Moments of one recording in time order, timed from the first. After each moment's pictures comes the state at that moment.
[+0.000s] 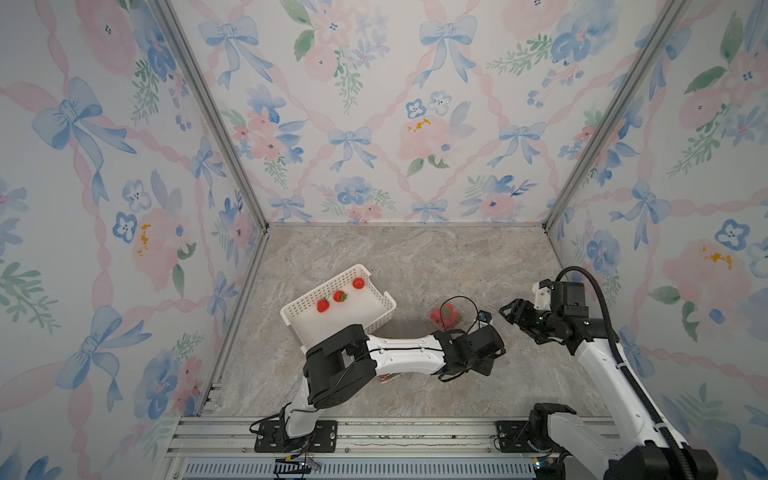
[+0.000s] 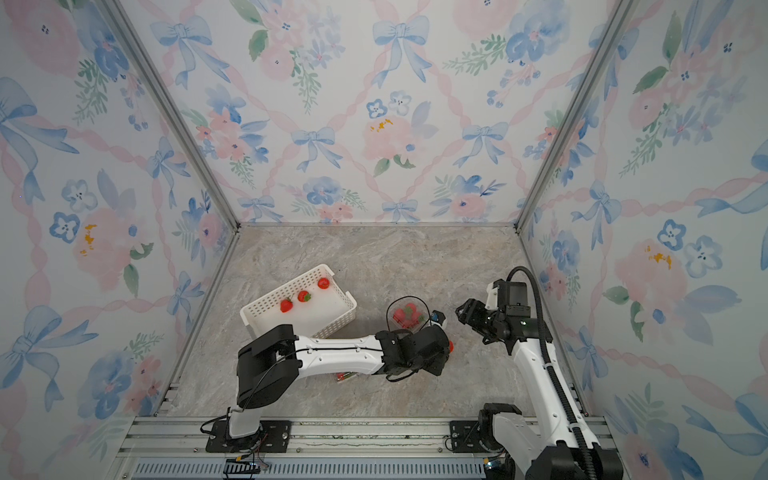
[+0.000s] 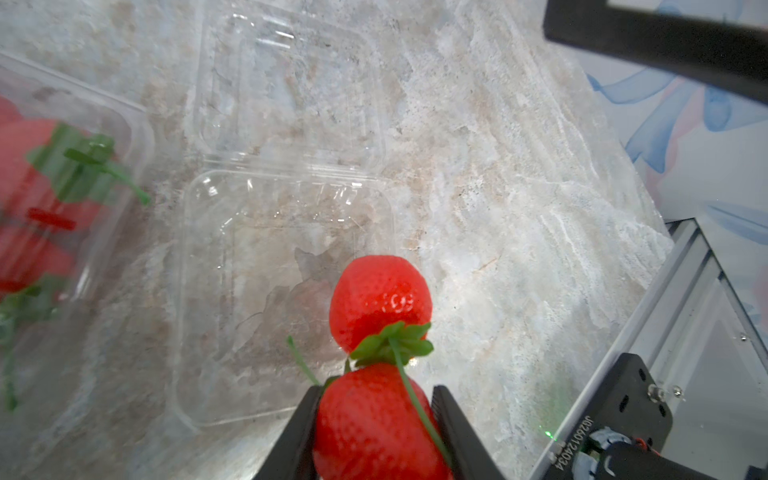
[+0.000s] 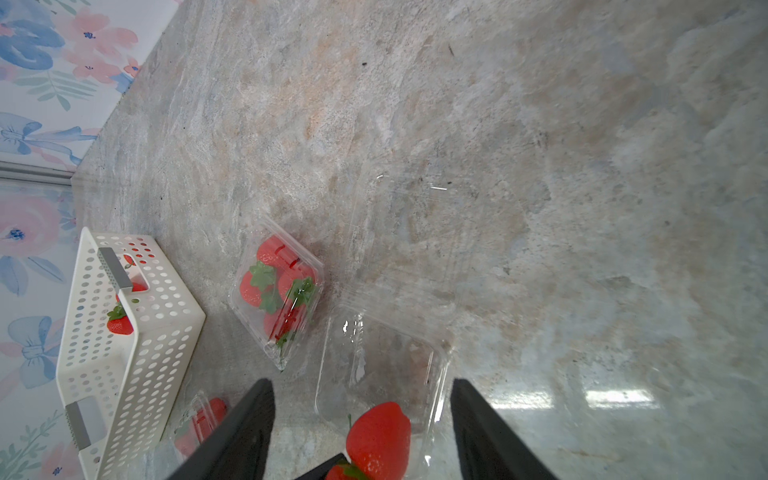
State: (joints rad) left arm -1.26 2.02 1.42 -0.25 -0.16 -0.71; right arm -0.05 0.99 0.76 -0.72 -0.32 0.49
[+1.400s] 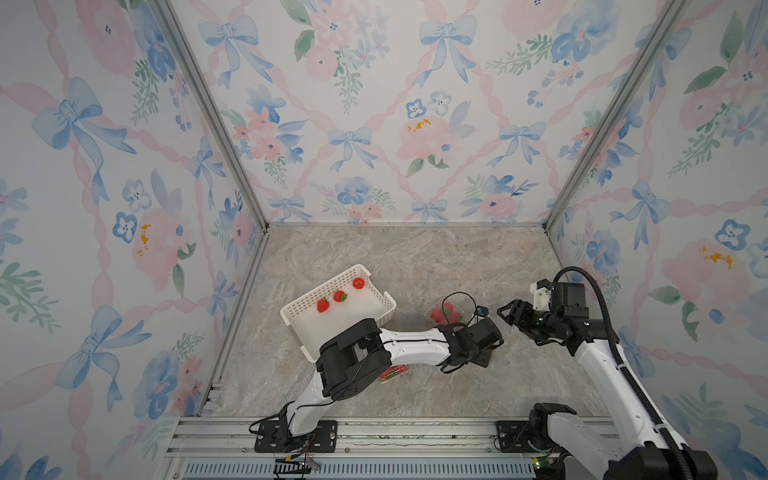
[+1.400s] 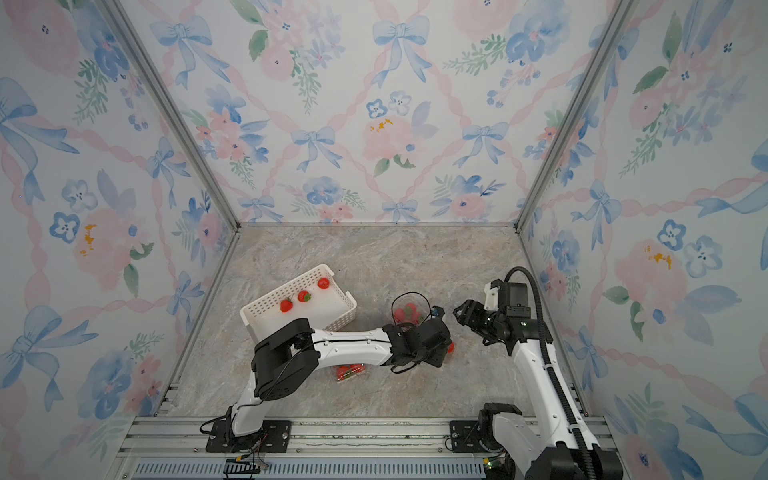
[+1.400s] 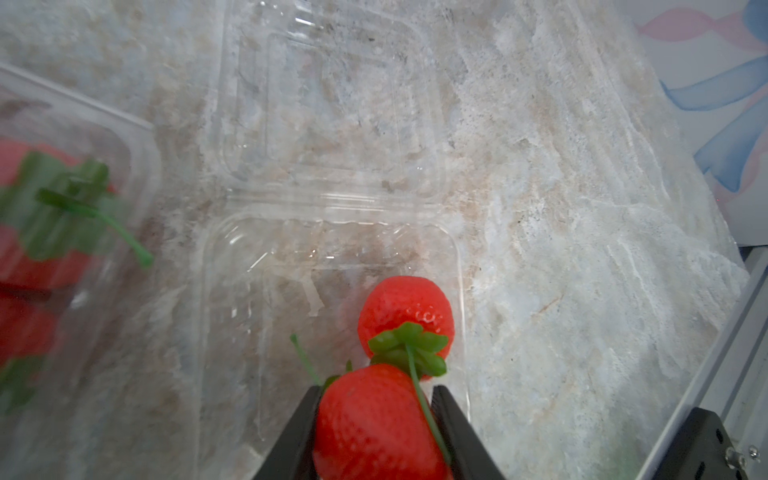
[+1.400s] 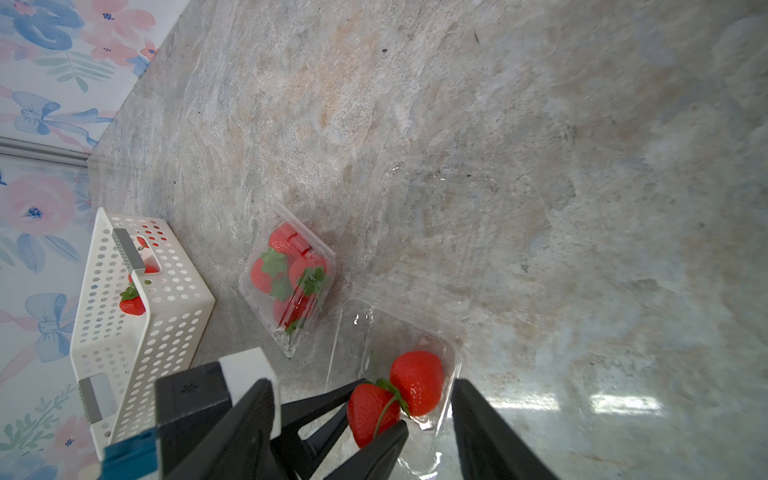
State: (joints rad) left arm -1.21 2.11 1.48 -0.25 -0.14 -0.70; right arm -0.05 0.99 0.76 -0.72 -0.37 0.46
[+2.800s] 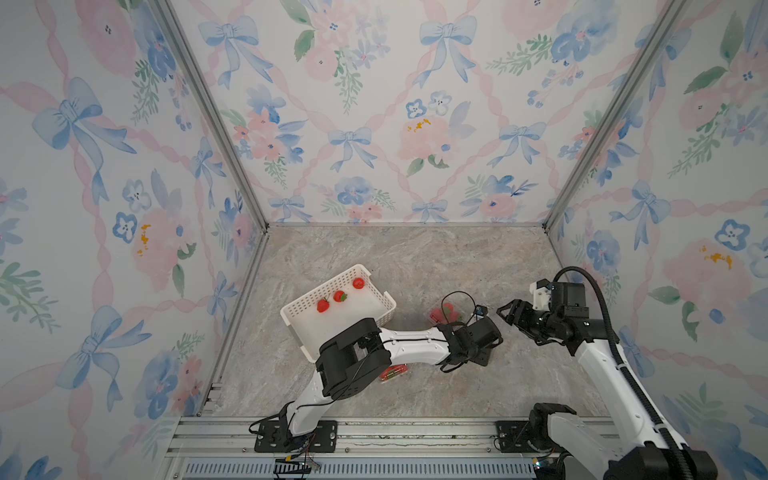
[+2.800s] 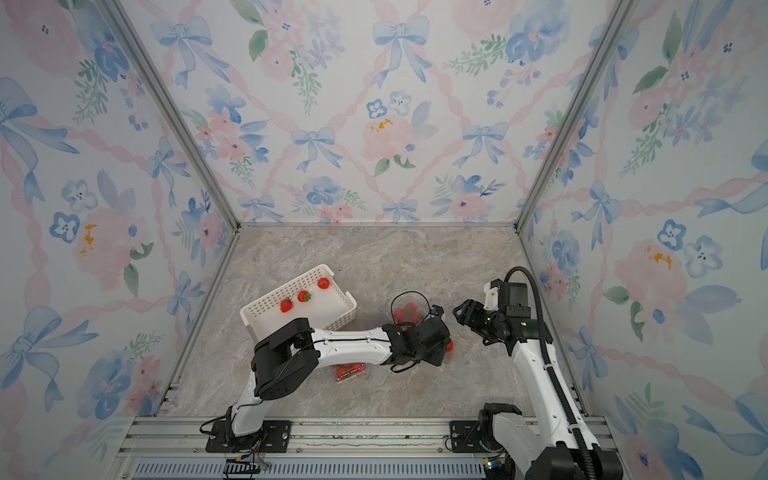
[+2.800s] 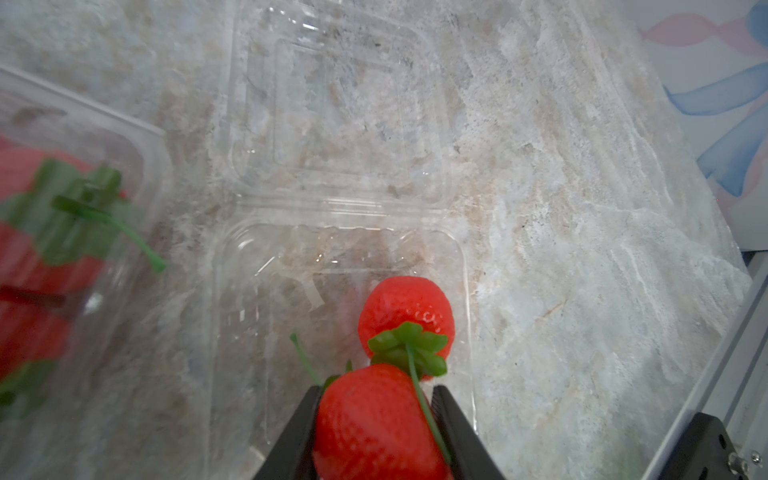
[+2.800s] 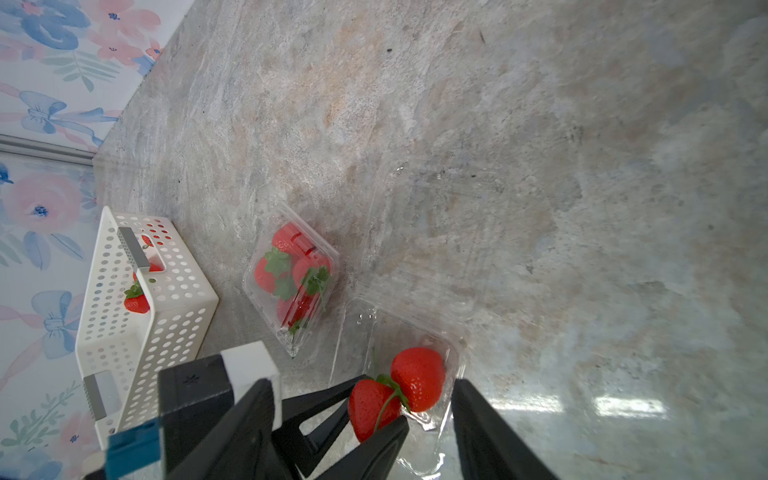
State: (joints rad) left arm -1.20 2.11 1.48 -0.25 -0.14 -0.70; right arm -0.05 0.99 0.76 -0.72 -0.38 0.46
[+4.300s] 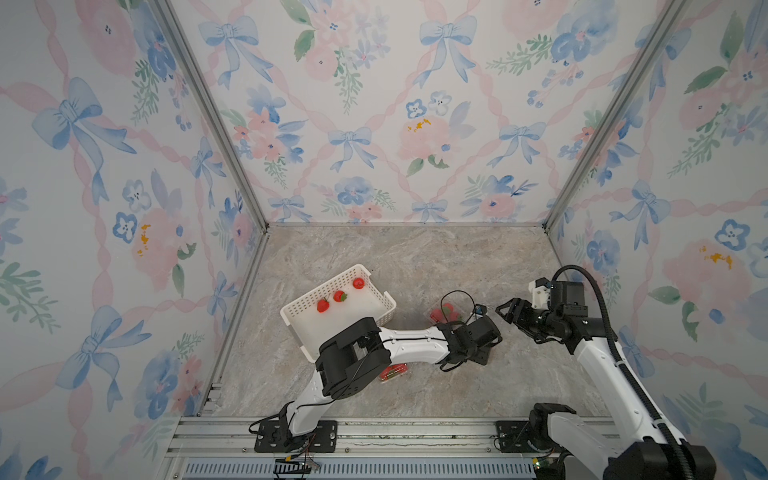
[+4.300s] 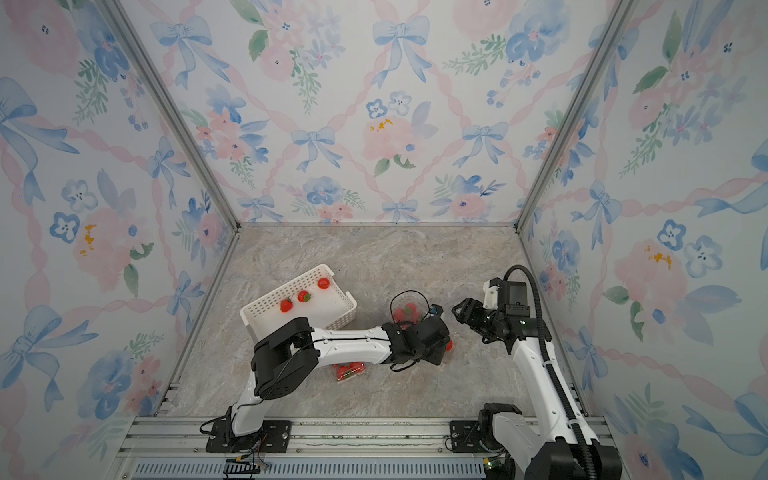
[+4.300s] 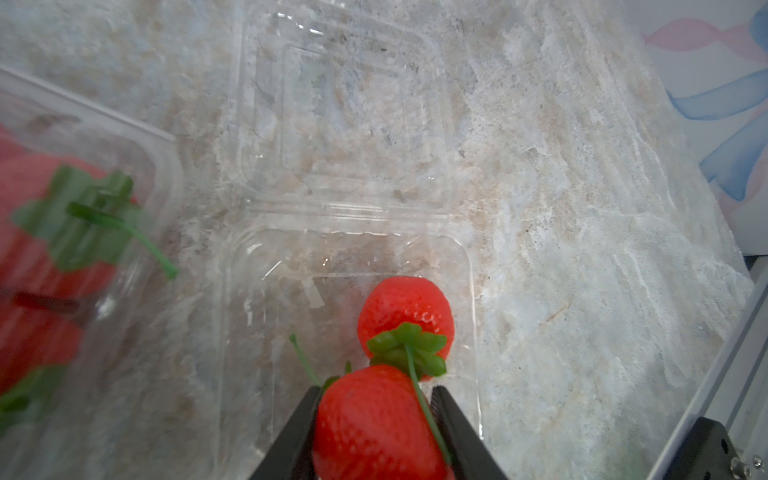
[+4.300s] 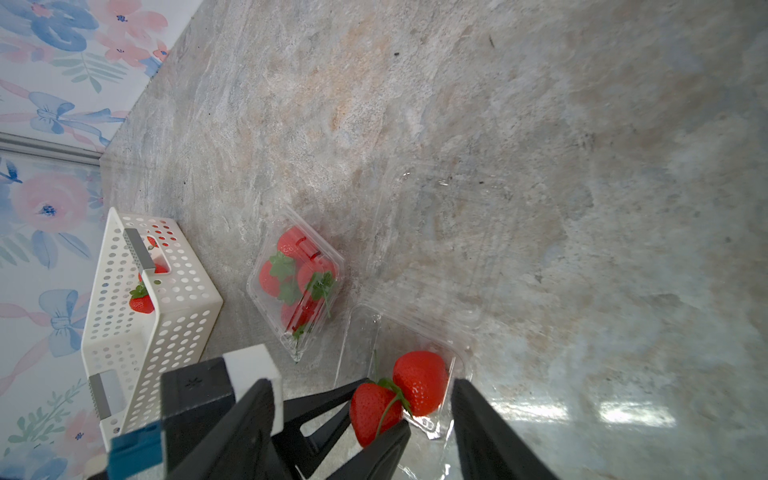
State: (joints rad) left arm -1.19 2.11 1.48 -0.25 -0.14 -0.70; right arm -0.05 1.00 0.76 -0.69 -0.39 0.46
